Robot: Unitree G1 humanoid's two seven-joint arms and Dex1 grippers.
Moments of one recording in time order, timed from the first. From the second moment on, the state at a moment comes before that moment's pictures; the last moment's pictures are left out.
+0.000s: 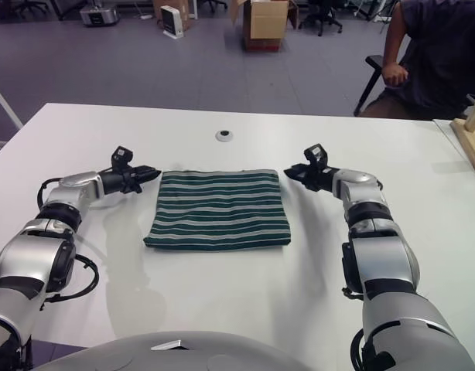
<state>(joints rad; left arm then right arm) -0.80 0.45 -0.04 1.18 -0.26 0.08 -0.90 -0.79 -0.53 0.05 1.15 0.14 0.07 0.80</state>
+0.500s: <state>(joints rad) -0.42 0.45 0.26 0.49 -0.39 0.17 -0.62 -0.23 -0.73 0.48 -0.16 -0.16 0.08 1.06</state>
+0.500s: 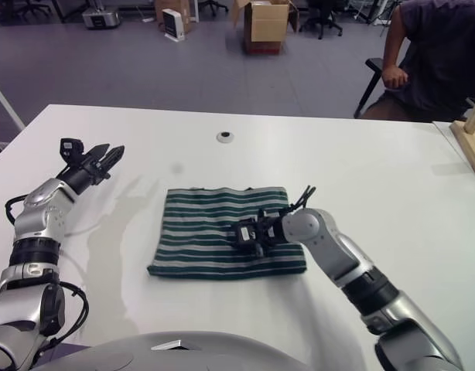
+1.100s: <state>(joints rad) -0.35 0.39 0.14 0.05 -0.34 0.29 -0.48 -0.64 -0.49 0.19 0.74 -0.15 0.27 0.71</state>
